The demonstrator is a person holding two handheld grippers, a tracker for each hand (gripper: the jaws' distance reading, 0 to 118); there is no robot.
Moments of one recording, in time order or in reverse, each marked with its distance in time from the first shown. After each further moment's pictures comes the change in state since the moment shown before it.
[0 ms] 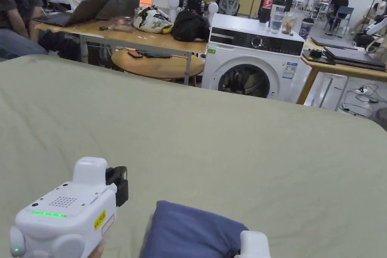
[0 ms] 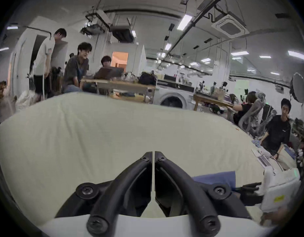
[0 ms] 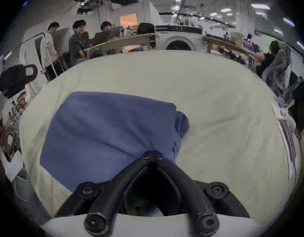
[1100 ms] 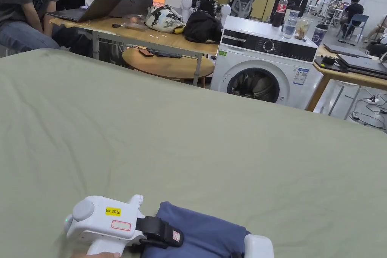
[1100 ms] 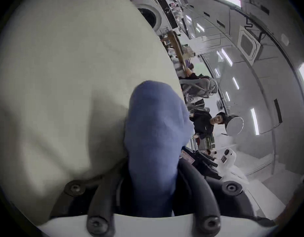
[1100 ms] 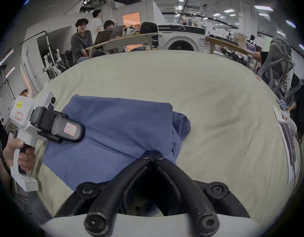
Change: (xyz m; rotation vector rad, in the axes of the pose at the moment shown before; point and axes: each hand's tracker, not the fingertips) left arm -0.046 -0.087 -0.130 -0.770 -0.706 0.611; right arm 0.000 0.009 0.007 -0.002 0.020 0.021
